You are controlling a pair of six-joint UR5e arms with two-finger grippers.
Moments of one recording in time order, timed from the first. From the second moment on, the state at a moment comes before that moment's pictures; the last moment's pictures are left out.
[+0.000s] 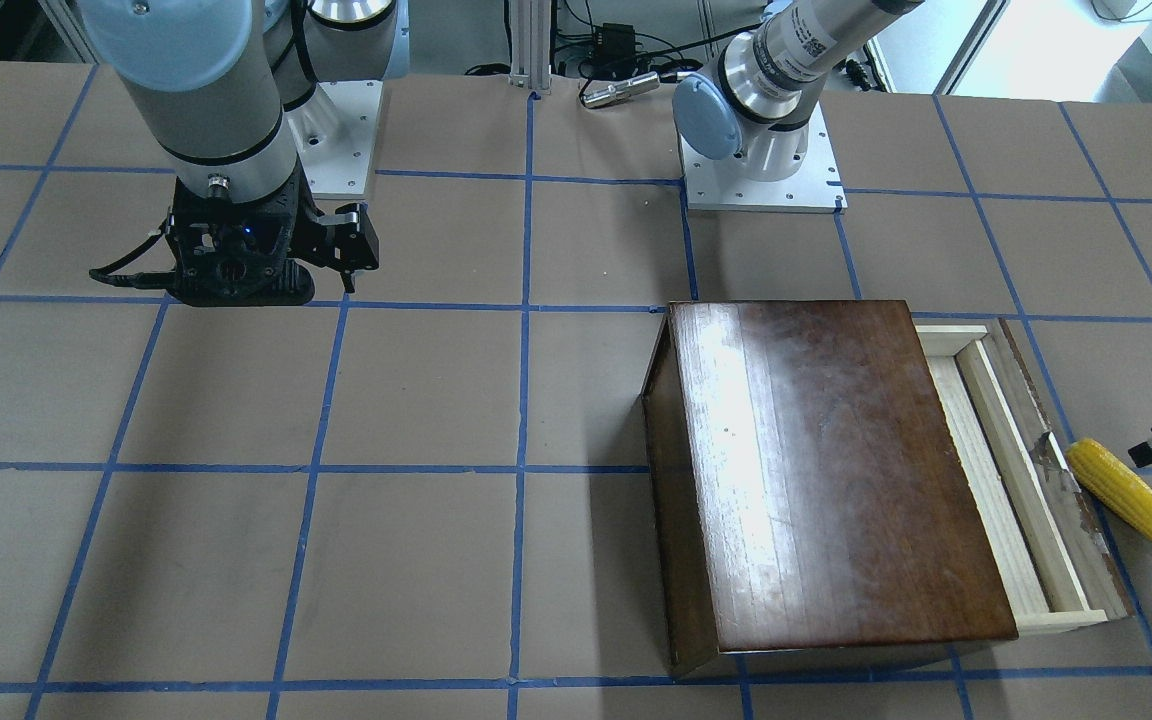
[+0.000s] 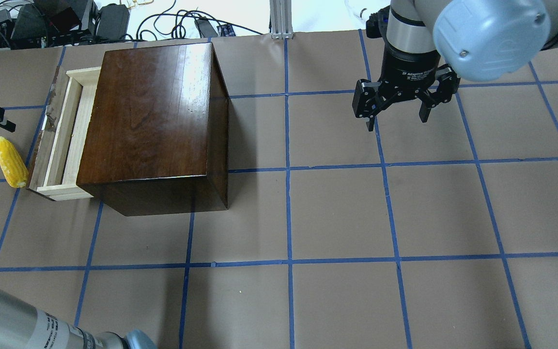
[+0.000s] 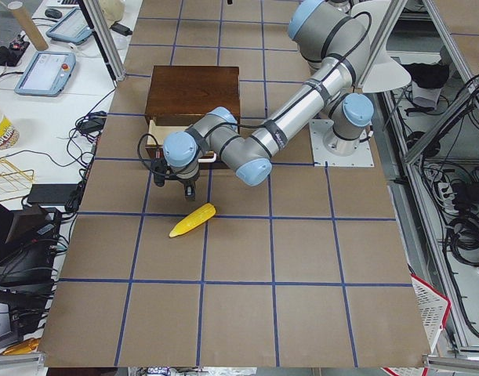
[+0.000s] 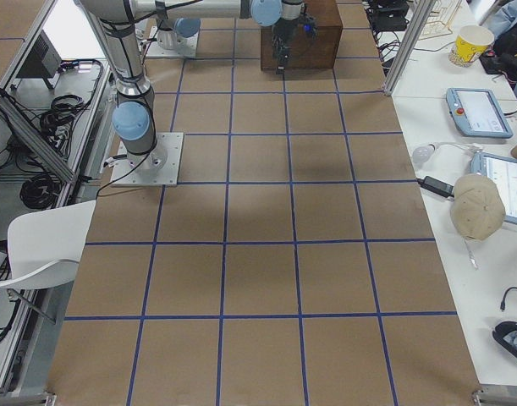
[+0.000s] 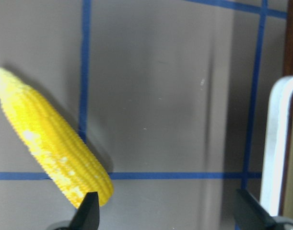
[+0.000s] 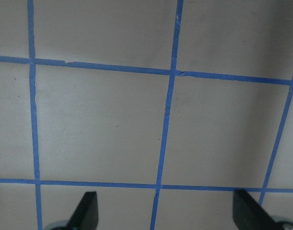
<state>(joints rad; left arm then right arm) -0.81 -2.06 -1.39 -1.33 1.38 0.59 1.69 -1.44 1.50 -1.50 -1.64 0.03</state>
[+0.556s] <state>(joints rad) -0.77 -2.13 -1.43 -1.20 1.38 0.48 1.69 -1.44 1.50 -1.50 -1.64 0.03</state>
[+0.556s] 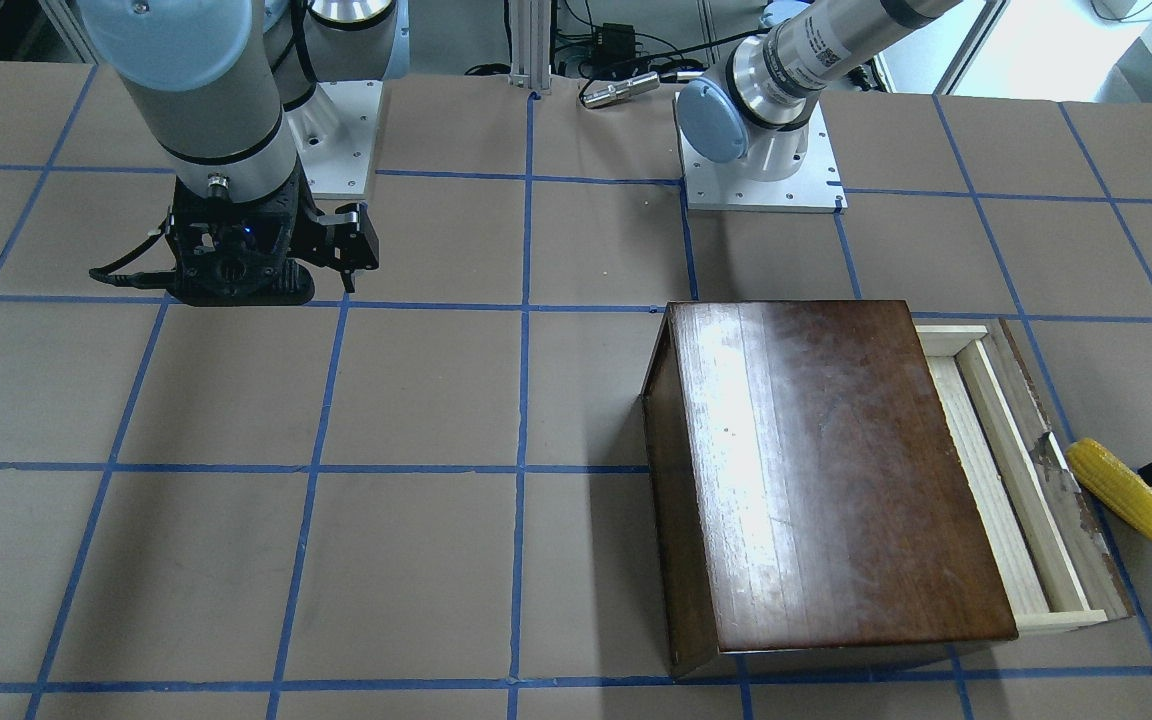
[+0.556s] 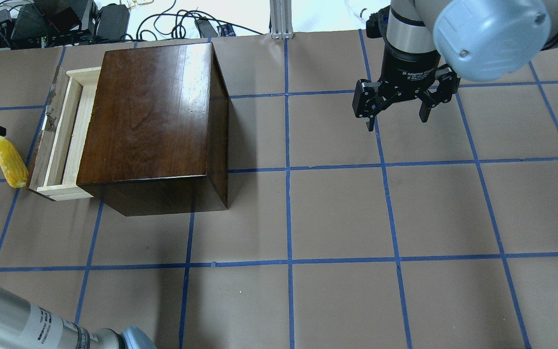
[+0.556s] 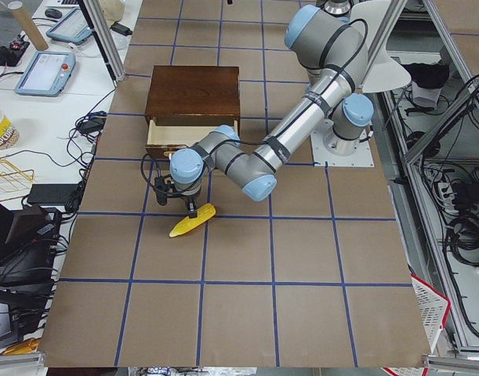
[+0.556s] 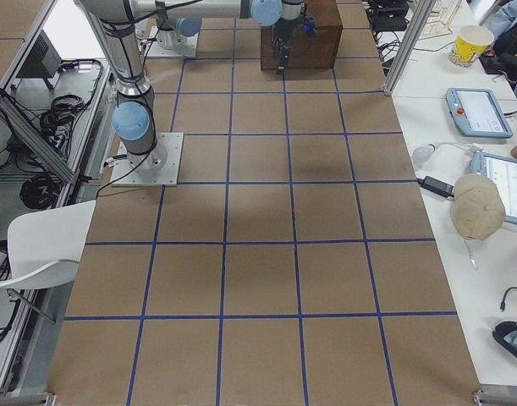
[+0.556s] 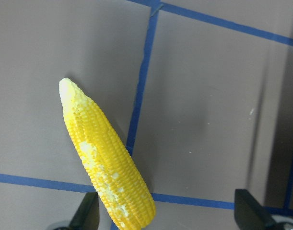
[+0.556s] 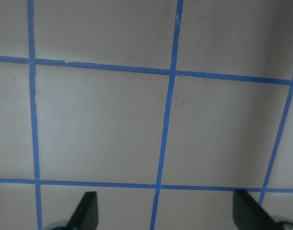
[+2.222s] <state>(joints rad) -0.81 -2.24 -1.43 -1.12 1.50 0.12 1.69 -1.44 1.50 -1.50 -1.64 0.03</state>
